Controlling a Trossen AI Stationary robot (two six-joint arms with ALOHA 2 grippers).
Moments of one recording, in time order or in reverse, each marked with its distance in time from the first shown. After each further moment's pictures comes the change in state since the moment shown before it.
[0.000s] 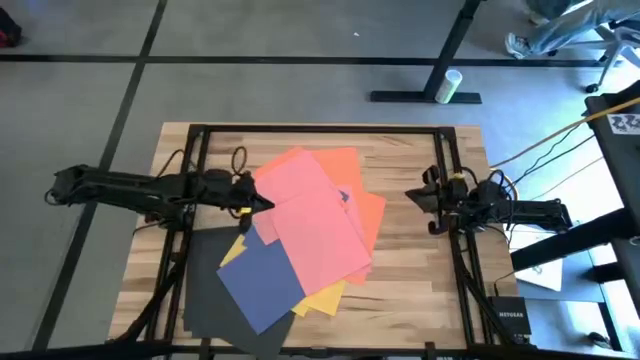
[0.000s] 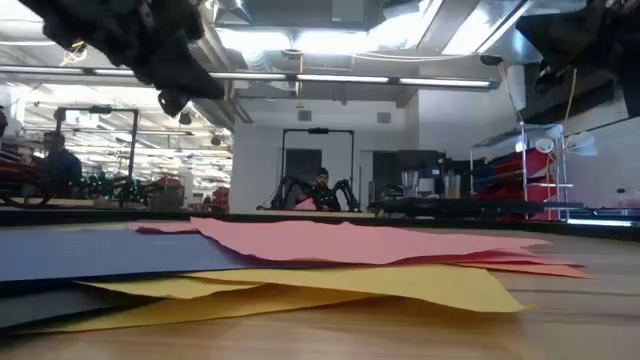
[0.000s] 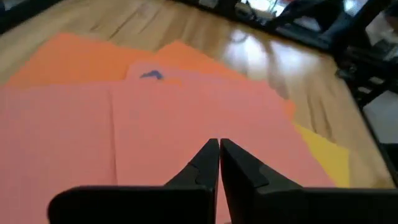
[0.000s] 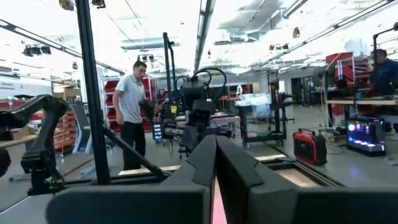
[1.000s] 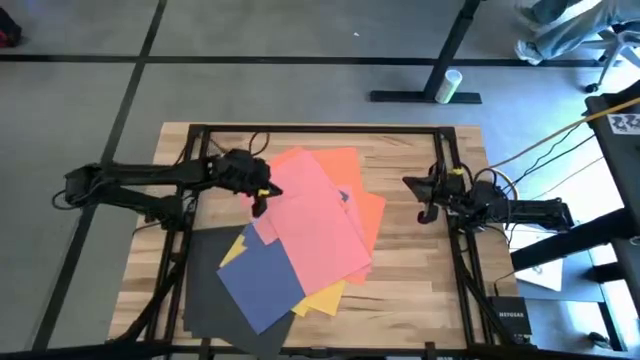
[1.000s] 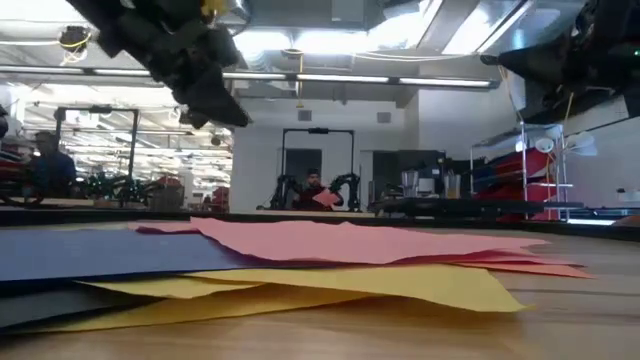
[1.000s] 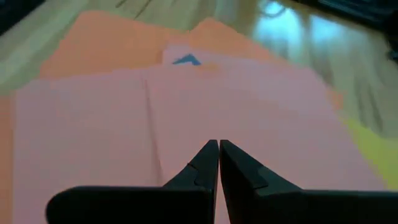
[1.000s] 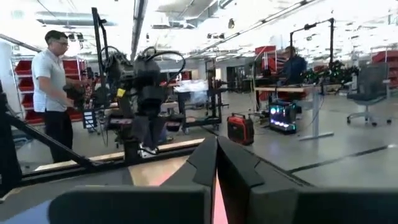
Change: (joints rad) left arm 0.230 0.243 0.186 -0.150 0.151 0.157; right arm 0.000 0.040 0.002 -0.069 0.314 -0.058
